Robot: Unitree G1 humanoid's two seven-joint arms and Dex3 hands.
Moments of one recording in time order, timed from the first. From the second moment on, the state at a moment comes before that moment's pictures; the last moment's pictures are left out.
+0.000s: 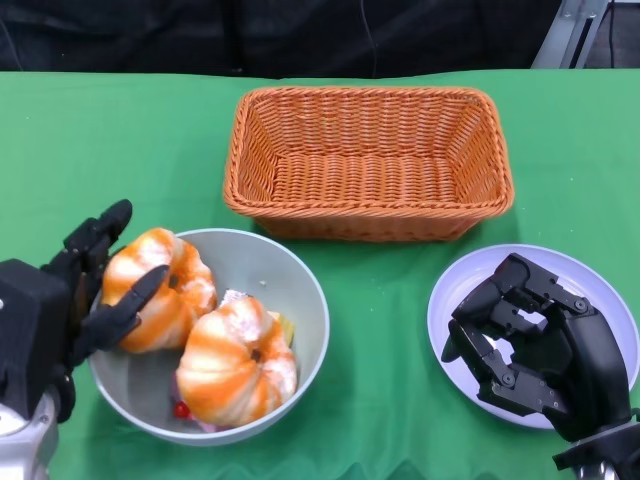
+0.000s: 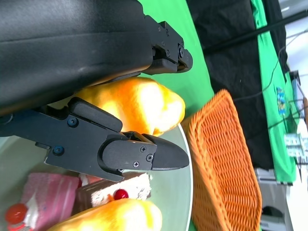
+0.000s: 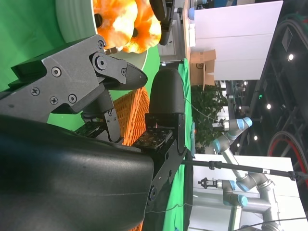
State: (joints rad) left arm -0.18 0.17 0.13 0.30 -0.10 -0.01 -0.20; right arm 0.01 0.06 0.01 0.18 0.25 -0.46 0.39
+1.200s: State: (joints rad) left arm -0.03 0.03 0.05 -0.12 -0.25 0.28 -0.19; right arm 0.01 0.06 0.02 0.19 0.25 -0.47 0.40
